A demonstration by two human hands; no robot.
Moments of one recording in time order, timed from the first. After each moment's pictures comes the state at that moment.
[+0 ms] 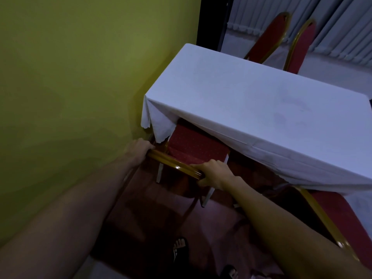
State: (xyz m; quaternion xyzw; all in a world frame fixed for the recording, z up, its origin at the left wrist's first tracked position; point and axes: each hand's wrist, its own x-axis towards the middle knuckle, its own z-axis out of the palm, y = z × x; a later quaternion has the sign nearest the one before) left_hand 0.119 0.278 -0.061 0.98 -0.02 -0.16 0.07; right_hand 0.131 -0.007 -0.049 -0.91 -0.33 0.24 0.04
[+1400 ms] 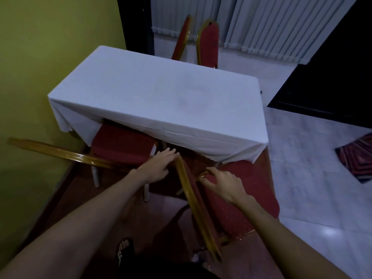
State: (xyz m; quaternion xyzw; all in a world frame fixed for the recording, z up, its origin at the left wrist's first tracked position) left_hand 0.071 -0.178 -0.058 0.93 -0.24 -0.18 0.22; right_hand 0.013 -0.439 -0.025 -0.98 -0.05 0.16 0.14
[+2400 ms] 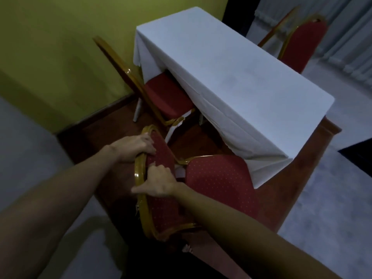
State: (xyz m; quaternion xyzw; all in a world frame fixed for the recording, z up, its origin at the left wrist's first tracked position) left_hand -0.140 -0.243 -0.048 0.98 -0.08 -0.17 0.10; right_hand -0.115 -0.413 -0.058 -0.83 -0.40 0.38 0.10
